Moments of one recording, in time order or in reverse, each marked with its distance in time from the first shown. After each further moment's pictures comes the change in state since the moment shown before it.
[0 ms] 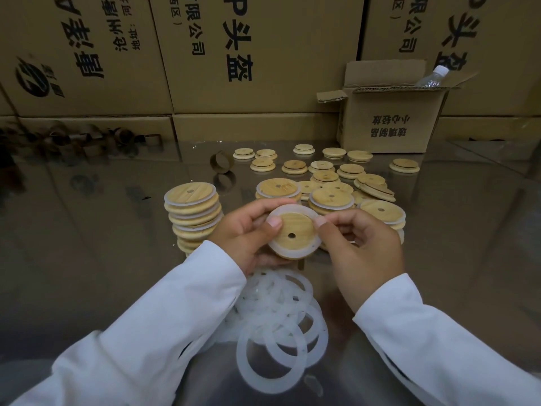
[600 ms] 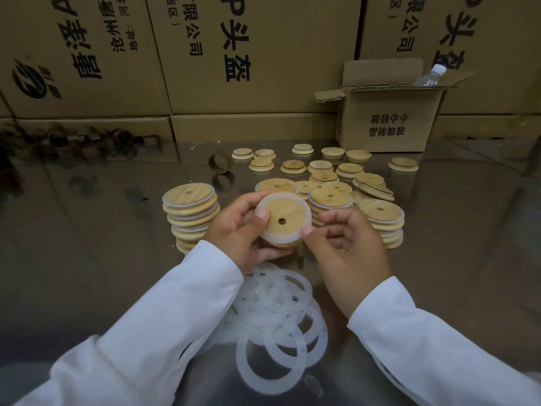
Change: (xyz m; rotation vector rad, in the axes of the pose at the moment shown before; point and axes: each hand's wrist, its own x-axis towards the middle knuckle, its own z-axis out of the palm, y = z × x) left_hand 0.004 0.000 0.003 -0.156 0.149 0.018; right_hand -0.002 0.006 0.005 -0.005 -0.070 0.058
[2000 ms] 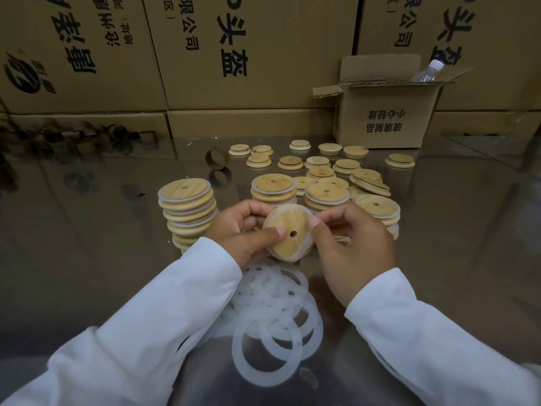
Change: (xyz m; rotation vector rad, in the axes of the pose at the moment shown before) left_hand 0.000 -0.005 -0.001 0.211 0.025 -0.022; right_hand 0.004 0.002 -0.008 -0.233 0.038 -0.159
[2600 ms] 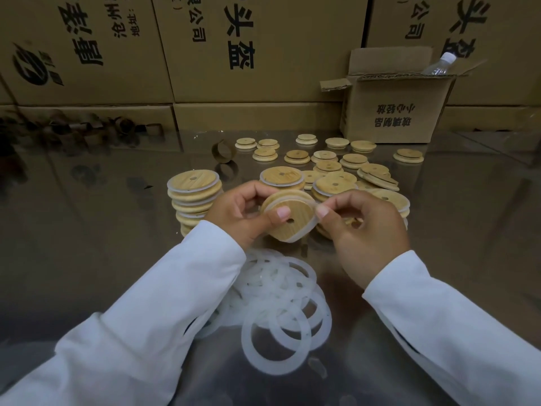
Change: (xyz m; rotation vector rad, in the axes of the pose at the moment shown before) left_hand 0.003 0.007 -0.013 0.194 -0.026 0.174; right_hand 0.011 -0.005 -0.007 -0.097 -0.116 -0.004
